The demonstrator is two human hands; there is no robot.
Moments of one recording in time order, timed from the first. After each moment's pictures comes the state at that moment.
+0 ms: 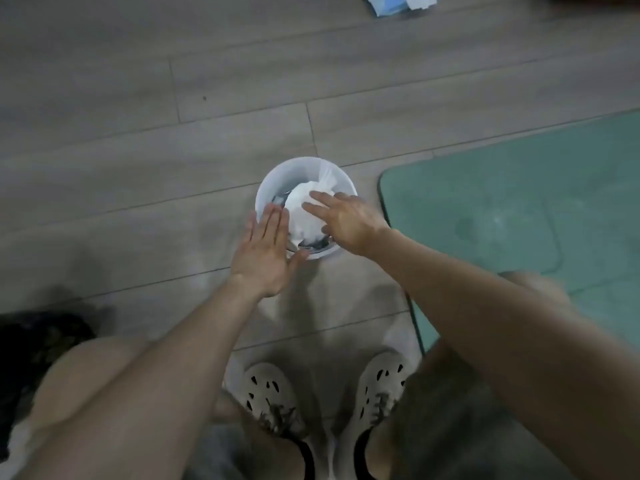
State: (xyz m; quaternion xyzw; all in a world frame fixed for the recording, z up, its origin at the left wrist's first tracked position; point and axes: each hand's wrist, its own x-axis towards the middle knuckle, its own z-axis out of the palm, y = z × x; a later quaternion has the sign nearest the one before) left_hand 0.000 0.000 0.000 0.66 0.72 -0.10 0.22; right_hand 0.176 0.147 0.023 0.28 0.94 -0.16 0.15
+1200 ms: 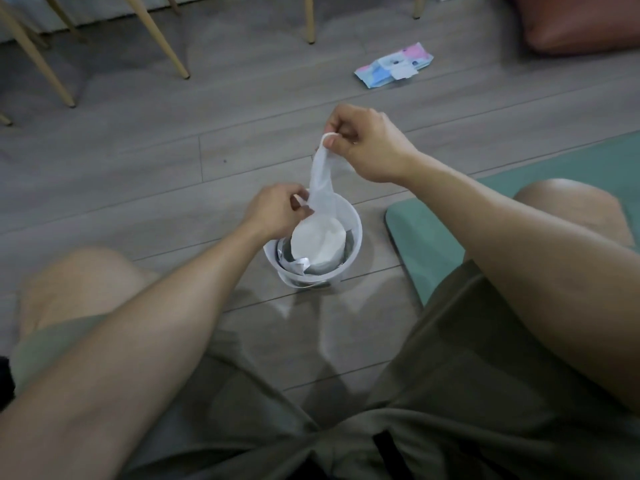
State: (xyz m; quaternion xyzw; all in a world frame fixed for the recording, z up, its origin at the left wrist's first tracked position) left_hand -0.025 0.115 0.060 0.60 0.76 0.12 0.23; right_hand 0.175 0.212 0.160 0.39 0.84 -0.32 -0.21
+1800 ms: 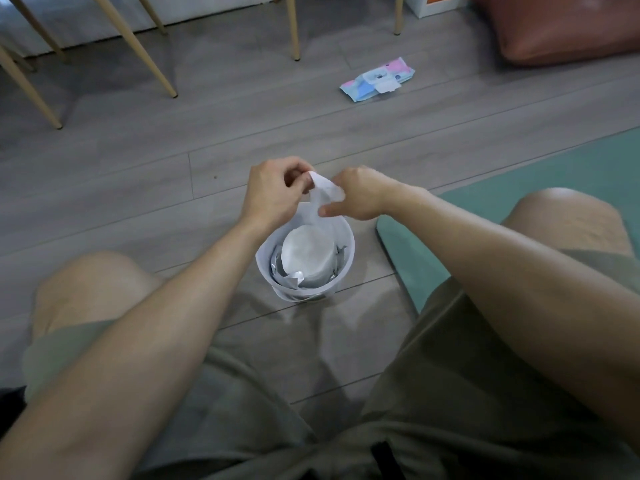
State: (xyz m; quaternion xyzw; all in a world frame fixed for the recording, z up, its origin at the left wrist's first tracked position) left_hand 0.000 0.136 0.108 0.58 0.68 0.38 0.23; right_hand 0.178 0.205 0.129 0.43 0.87 -0.24 0.09
